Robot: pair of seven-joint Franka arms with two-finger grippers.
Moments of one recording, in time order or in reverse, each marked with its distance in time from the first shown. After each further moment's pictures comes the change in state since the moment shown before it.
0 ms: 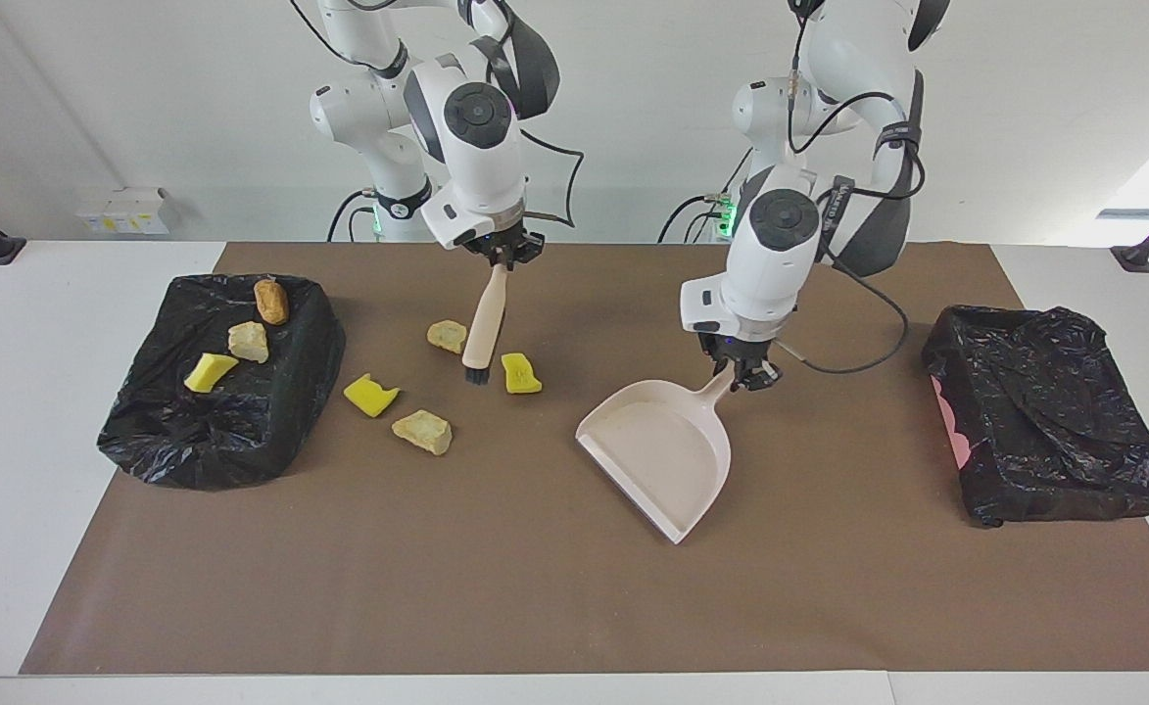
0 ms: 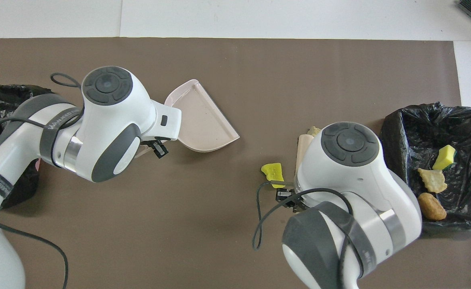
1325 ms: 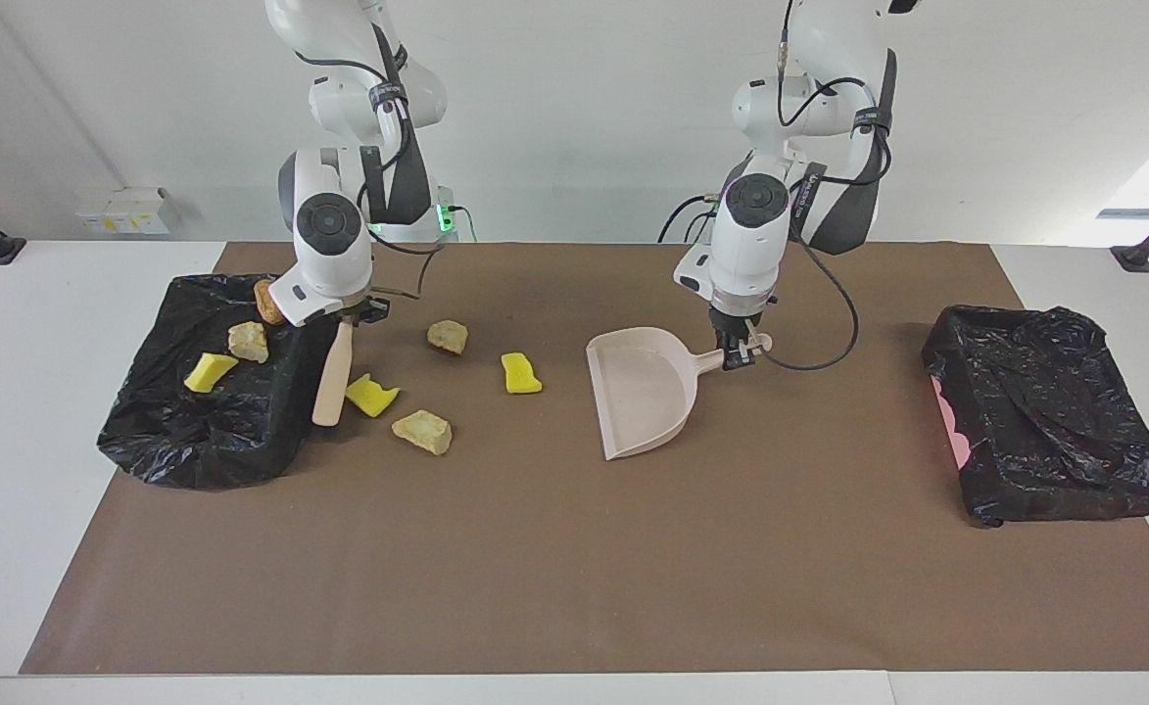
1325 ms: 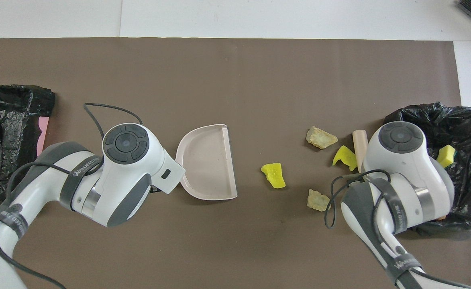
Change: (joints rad) left arm -0.065 -0.152 0.018 -0.341 -0.004 0.207 0.353; right arm -0.273 0.056 0.010 -0.279 -0.314 0.278 -0.367
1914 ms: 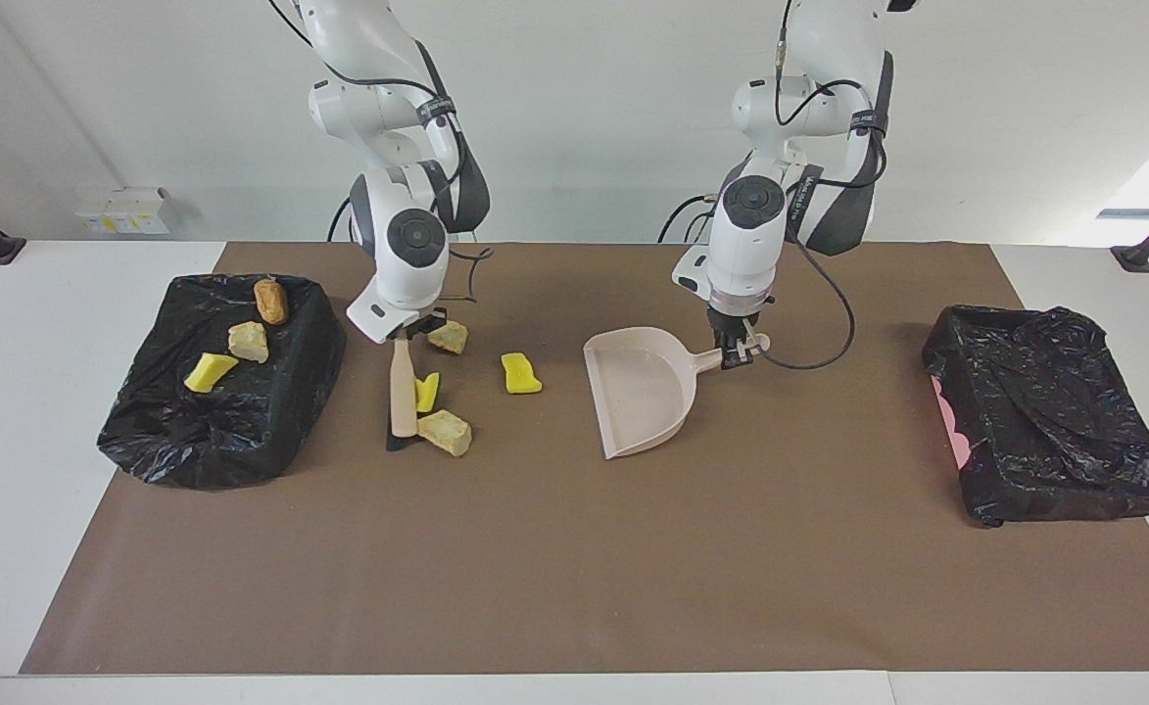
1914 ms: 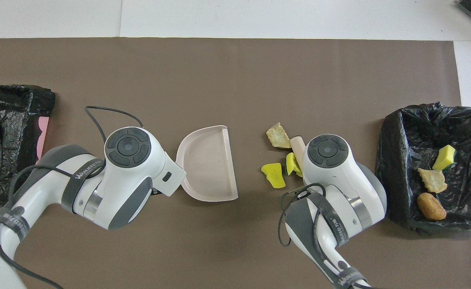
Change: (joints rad) left arm -0.004 -0.008 0.000 -0.018 0.000 0.007 -0.008; right arm 0.205 0.058 0.010 0.052 0.120 0.028 -0.127
